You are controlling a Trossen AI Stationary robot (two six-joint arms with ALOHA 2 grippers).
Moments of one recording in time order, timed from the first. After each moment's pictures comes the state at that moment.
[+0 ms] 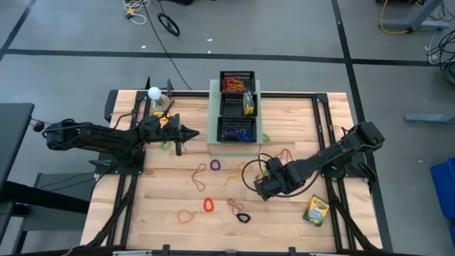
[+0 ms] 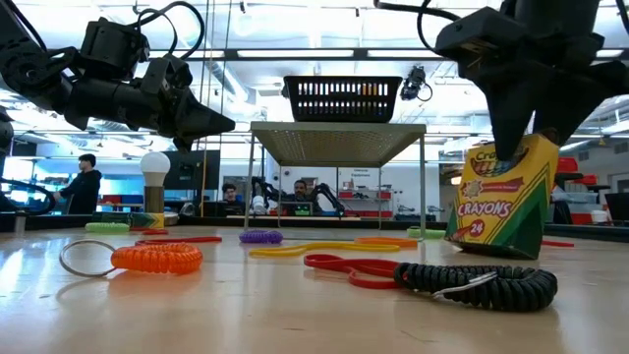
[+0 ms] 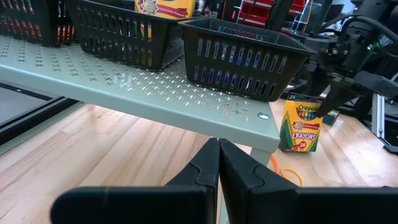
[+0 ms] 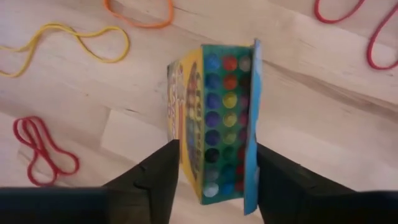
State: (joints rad) left arm 0.35 1.06 0.13 0.84 0.18 -0.13; right arm 0.44 1.66 1.19 -1.00 0.21 1.64
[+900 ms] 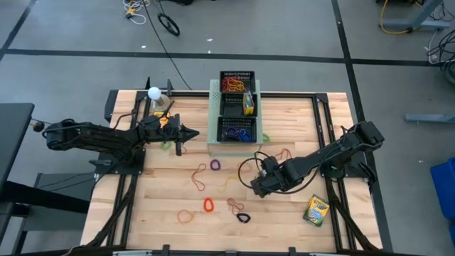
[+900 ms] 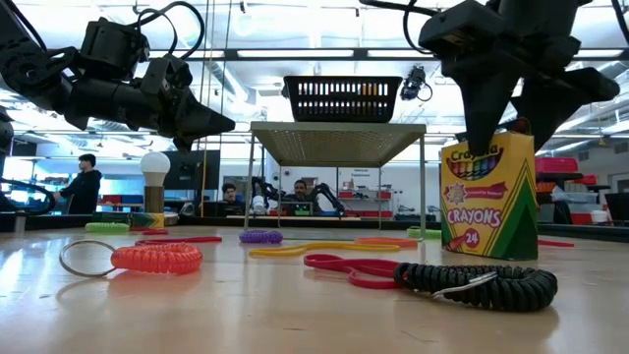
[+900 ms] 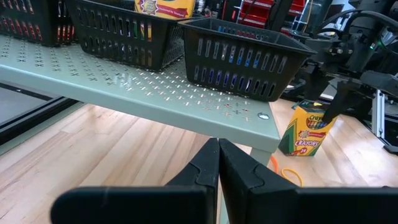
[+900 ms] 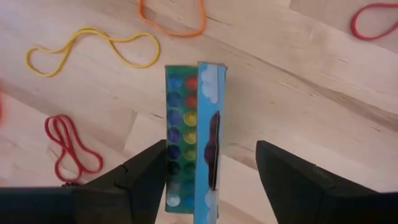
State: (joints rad) left arm 0.35 1.06 0.13 0.84 0.18 -0.13; right arm 0.41 1.66 1.19 -0.93 0.21 1.55
